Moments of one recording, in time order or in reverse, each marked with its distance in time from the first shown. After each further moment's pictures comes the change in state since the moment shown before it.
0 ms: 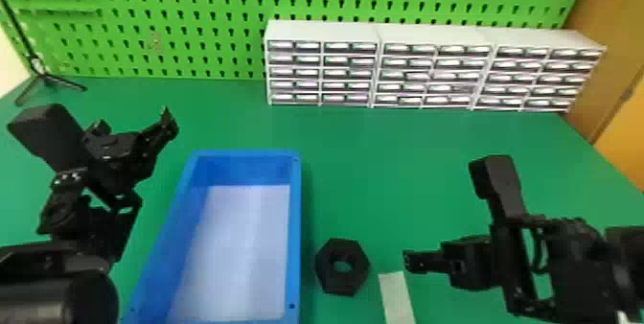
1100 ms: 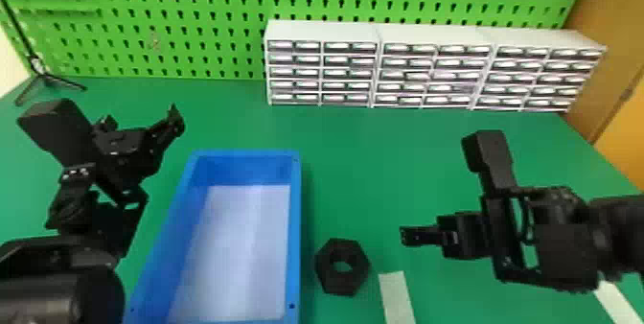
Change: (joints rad) left arm -0.014 0.000 -0.020 0.005 -0.014 0.000 0.000; right arm -0.125 0.107 -0.021 0.068 0.087 0.115 0.000
